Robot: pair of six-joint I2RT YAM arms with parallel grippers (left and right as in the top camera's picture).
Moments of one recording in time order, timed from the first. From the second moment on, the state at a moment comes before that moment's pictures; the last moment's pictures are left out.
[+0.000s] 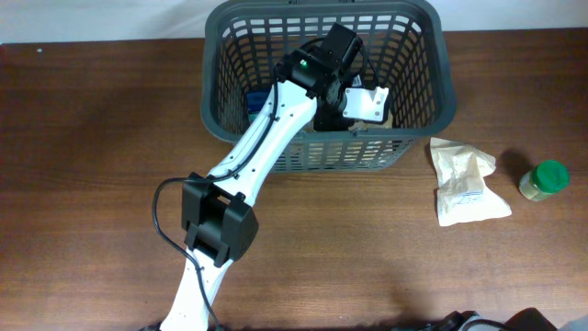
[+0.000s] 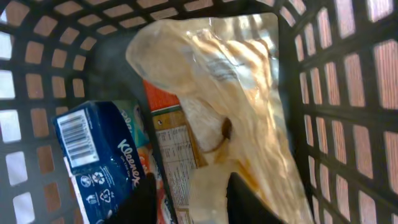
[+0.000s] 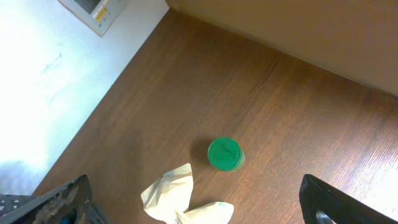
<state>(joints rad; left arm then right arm) -0.60 2.33 2.38 -1.19 0.21 1.11 -0.86 1.46 1.98 -1.28 -0.18 0.27</state>
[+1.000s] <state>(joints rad) 0.02 2.03 2.95 -1.68 0.05 0.26 -0.86 1.46 1.98 -1.28 -0.18 0.27</state>
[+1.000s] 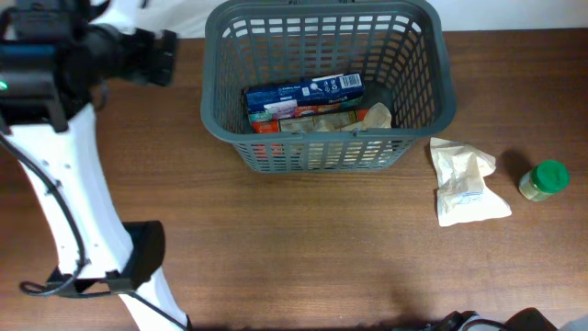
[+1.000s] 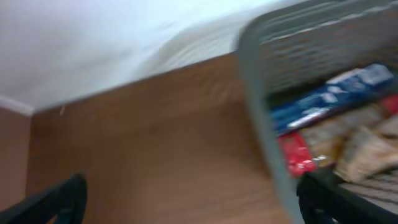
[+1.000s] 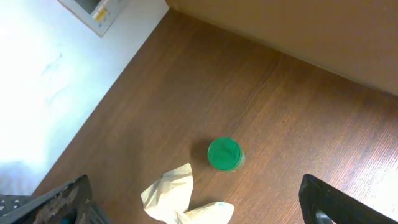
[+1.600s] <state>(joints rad) 0.06 2.03 2.94 -1.69 0.05 0.22 -0.83 1.46 1.94 -1.21 -0.32 0.26</state>
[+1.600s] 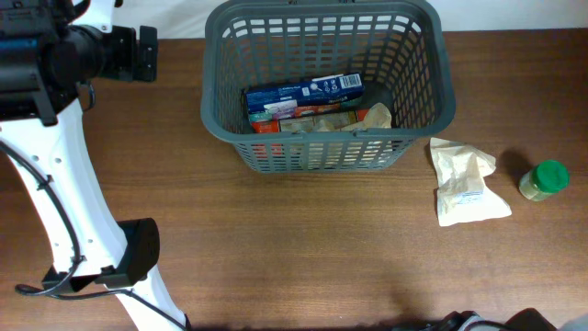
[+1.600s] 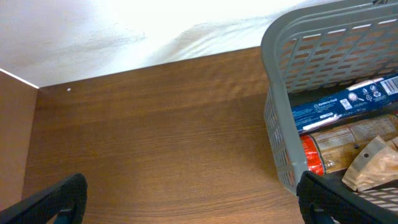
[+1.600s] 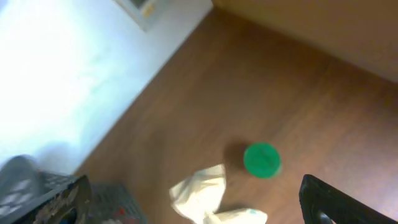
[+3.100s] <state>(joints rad) 0.06 2.03 2.94 -1.69 0.05 0.22 -0.73 2.00 1.52 -0.93 -0.08 0.36</state>
